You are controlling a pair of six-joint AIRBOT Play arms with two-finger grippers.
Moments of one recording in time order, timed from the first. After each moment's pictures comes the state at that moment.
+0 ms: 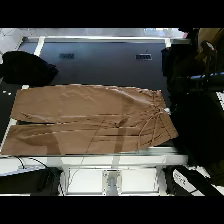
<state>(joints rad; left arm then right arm) 1.43 -1.41 1.13 0.87 -1.34 -1.12 -0.13 -1.00 1.27 -1.15 1.28 1.36</state>
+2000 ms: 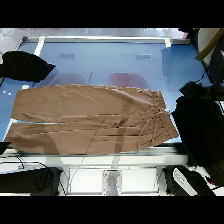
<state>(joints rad) 1.45 -1.53 0.95 0.92 -1.28 -1.04 -0.27 -0.92 1.15 -1.24 1.26 1.42</state>
